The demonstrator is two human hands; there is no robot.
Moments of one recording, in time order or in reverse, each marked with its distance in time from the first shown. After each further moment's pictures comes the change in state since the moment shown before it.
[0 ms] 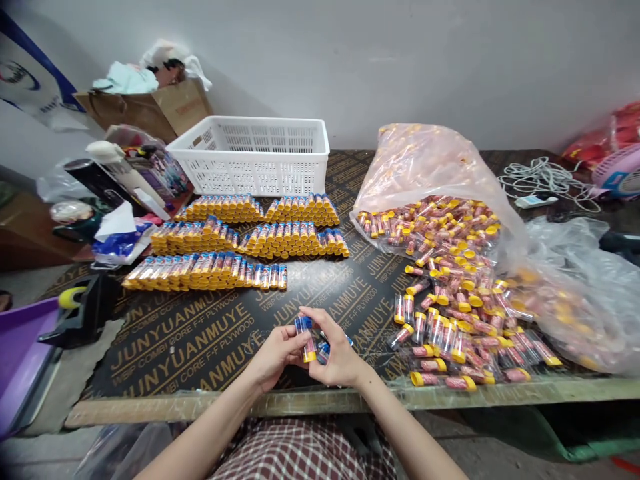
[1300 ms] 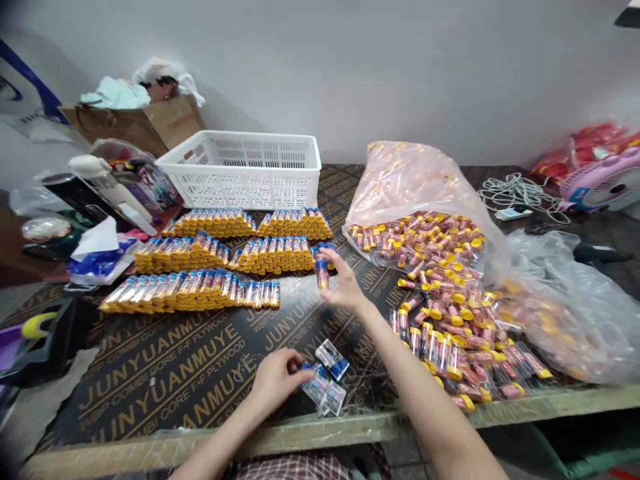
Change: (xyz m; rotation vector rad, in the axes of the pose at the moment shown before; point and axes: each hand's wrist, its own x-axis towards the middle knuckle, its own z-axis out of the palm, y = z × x) left_hand 0.021 -0.019 -0.019 1.053 0.225 0.151; right_hand 0.104 0.049 -0.085 -0.446 0.206 -0.098
